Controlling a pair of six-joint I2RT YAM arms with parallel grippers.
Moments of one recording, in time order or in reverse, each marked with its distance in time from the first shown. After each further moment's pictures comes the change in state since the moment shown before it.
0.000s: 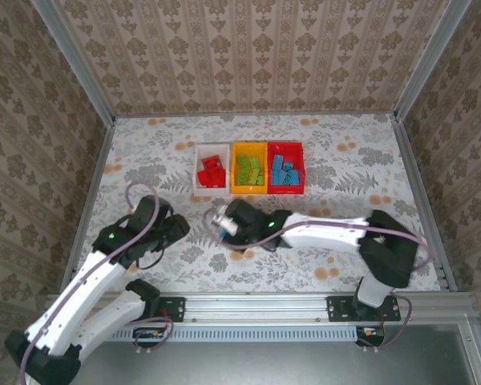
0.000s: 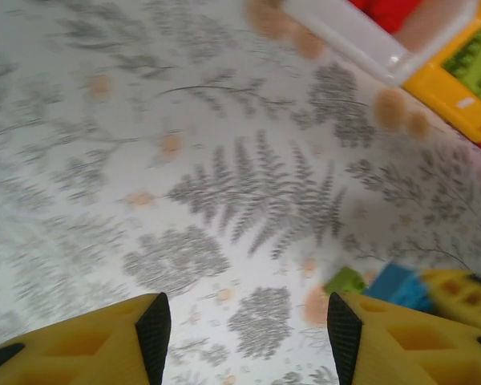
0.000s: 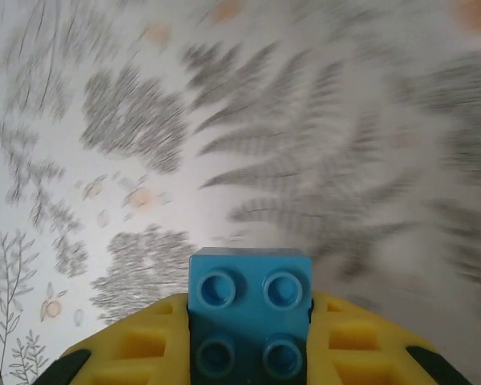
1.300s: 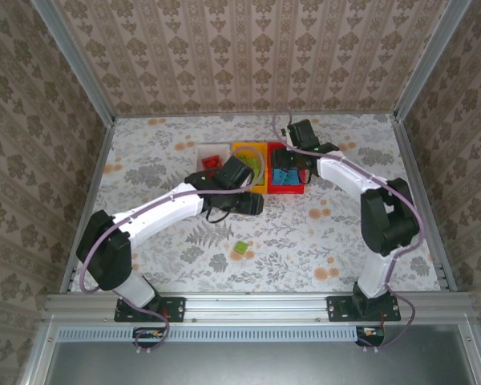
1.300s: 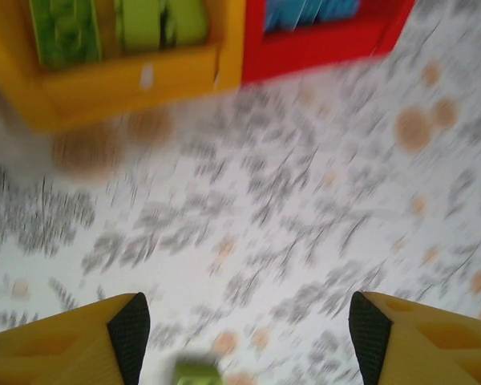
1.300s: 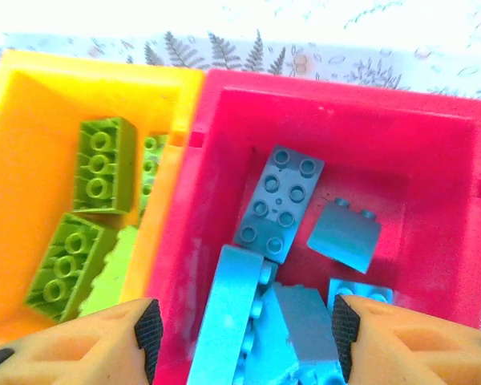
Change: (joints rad) left arm -0.272 0.770 0.406 0.261 0.113 0.423; right arm -0.611 0.185 0.309 -0.093 -0.020 0.225
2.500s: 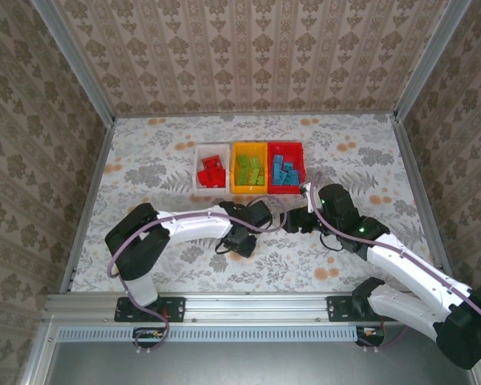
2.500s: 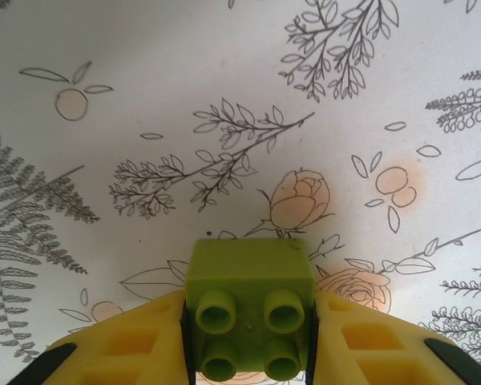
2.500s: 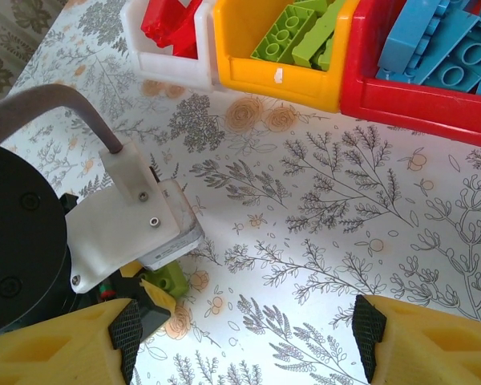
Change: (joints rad) left arm -0.193 0.186 -0.116 -0.073 -0.114 0.031; right arm 0.172 -0.837 -0.719 0.046 -0.201 0.095
